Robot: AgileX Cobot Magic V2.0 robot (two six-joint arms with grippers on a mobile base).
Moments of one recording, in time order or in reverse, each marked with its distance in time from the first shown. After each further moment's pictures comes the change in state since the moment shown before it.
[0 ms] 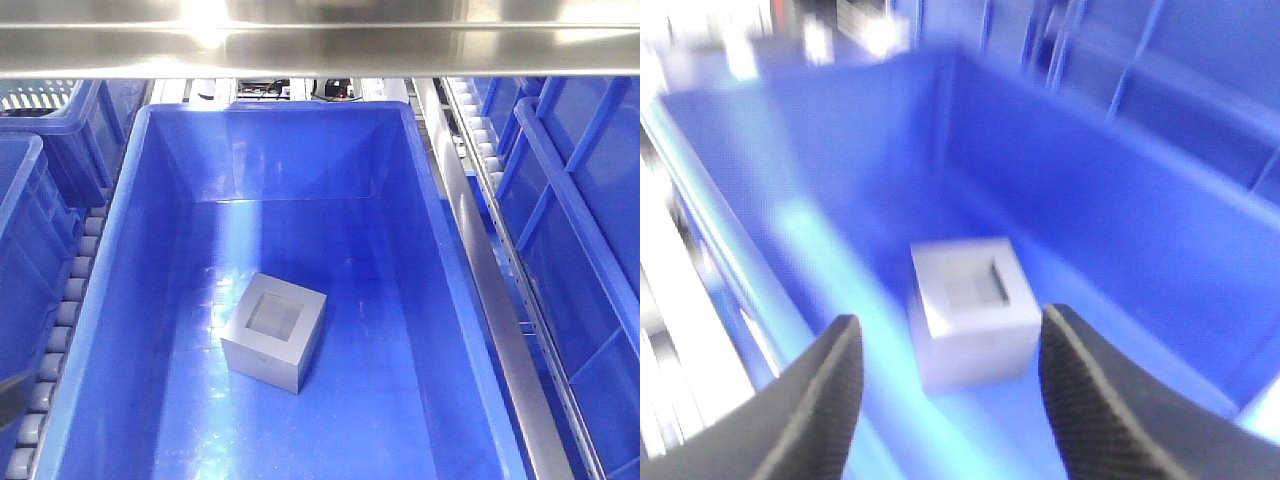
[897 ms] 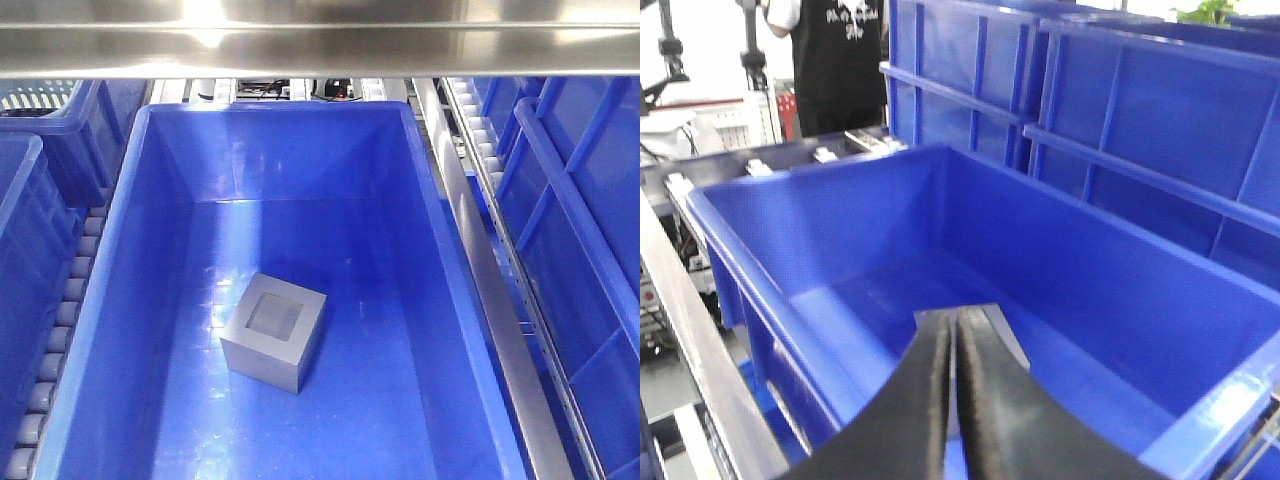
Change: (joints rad) left arm 0.000 -0.247 0.000 -0.003 0.114 0.004; right arm 0.000 0.000 0.000 0.000 0.000 0.000
